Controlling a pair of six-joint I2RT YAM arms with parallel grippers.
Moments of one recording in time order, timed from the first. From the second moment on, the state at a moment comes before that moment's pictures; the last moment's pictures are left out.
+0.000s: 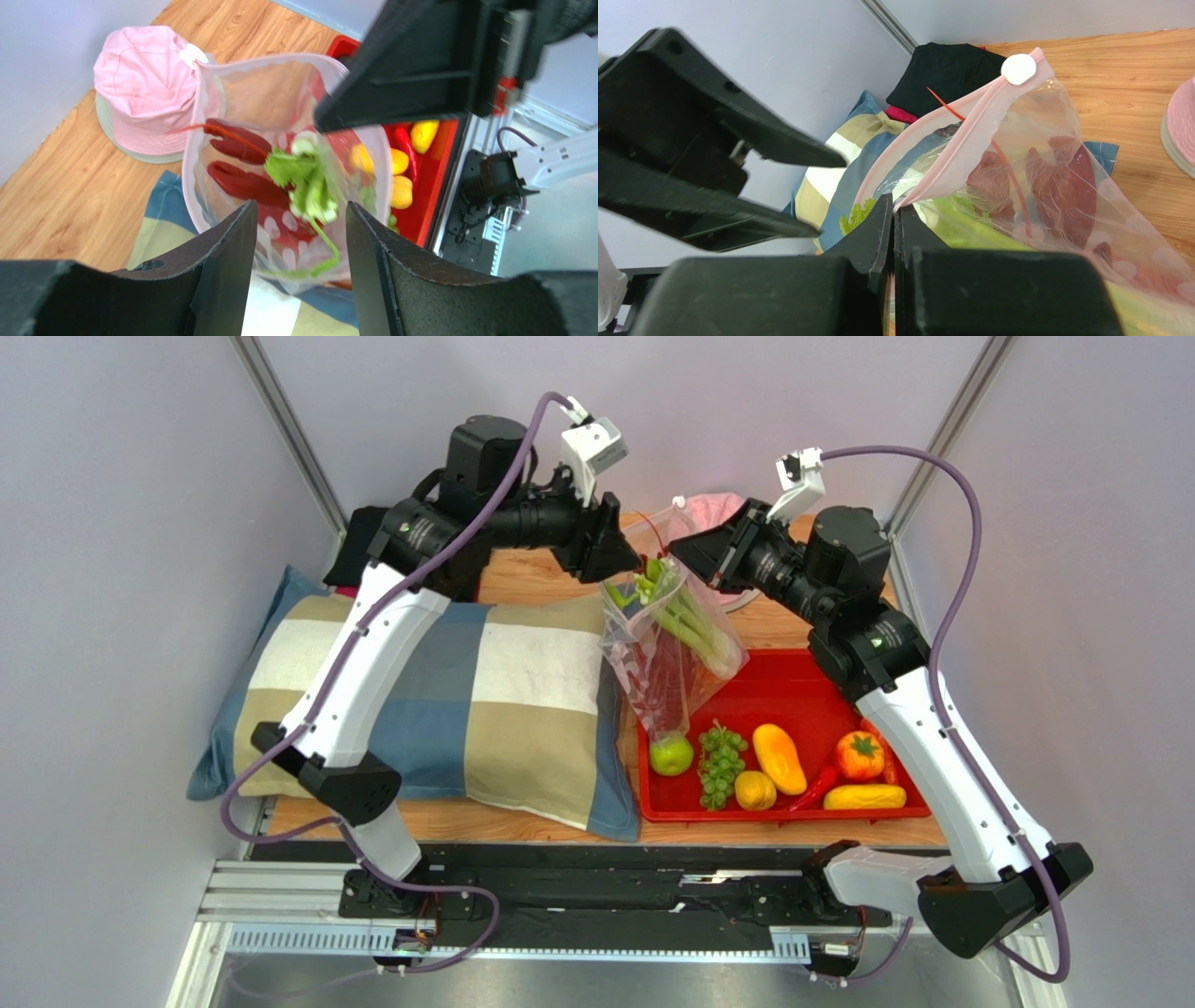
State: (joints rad) left arm -0.61 1.69 2.23 -0.92 0.54 0.08; right arm 0.46 1.20 1.44 -0.29 -0.27 0.67
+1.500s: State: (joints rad) left arm -0.56 1.13 1.46 -0.36 0.60 0.00; right arm 0.42 1.10 1.47 -0.39 -0.03 0.45
